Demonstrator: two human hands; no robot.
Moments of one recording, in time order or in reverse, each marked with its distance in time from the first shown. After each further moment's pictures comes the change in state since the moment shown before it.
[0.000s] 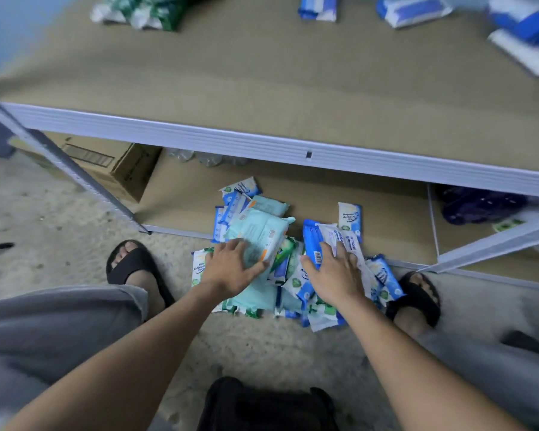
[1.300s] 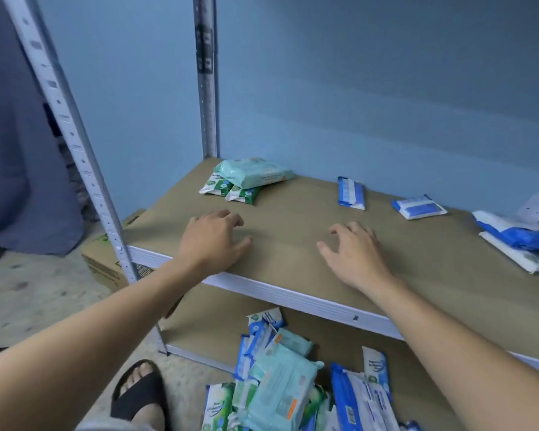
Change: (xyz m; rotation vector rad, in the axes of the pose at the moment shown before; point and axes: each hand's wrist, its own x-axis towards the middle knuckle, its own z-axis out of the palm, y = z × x) left_hand 0.021 -0.003 -0.319 0.173 0.647 0.173; right_hand 0.029 -0.187 -0.255 -0.064 0.528 -0.391
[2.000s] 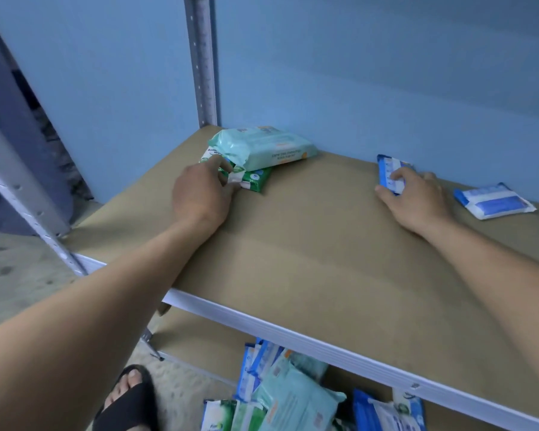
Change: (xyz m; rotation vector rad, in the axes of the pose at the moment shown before) left_hand 0.120 -0.047 0.063 -0.262 0.311 -0.318; right_hand 0.172 0.071 0.041 0.099 0.116 0.167
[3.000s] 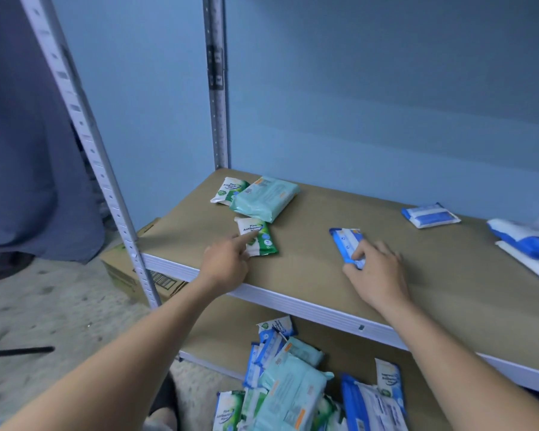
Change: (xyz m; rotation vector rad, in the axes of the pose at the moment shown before) left_hand -0.121 0.024 -0.059 0.025 -0.380 0.135; right_hand -0.173 -0.007 -0.038 0.034 0.032 -0.090
